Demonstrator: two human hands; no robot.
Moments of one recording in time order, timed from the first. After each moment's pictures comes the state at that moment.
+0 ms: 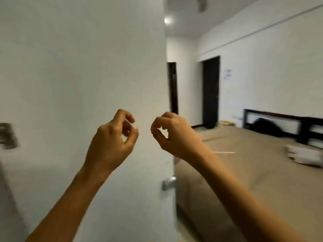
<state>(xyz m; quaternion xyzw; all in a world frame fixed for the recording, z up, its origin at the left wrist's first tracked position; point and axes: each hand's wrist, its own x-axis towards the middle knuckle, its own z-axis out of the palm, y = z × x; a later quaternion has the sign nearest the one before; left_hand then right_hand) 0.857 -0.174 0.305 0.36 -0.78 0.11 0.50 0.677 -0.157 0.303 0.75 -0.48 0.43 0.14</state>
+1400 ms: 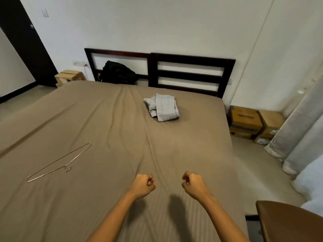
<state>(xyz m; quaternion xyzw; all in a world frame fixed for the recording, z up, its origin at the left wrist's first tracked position) -0.187 -0.577 -0.131 0.09 -0.93 -0.31 -0.14 -0.247 -0.363 -0.130 0.13 -0.94 0.24 -0.19</state>
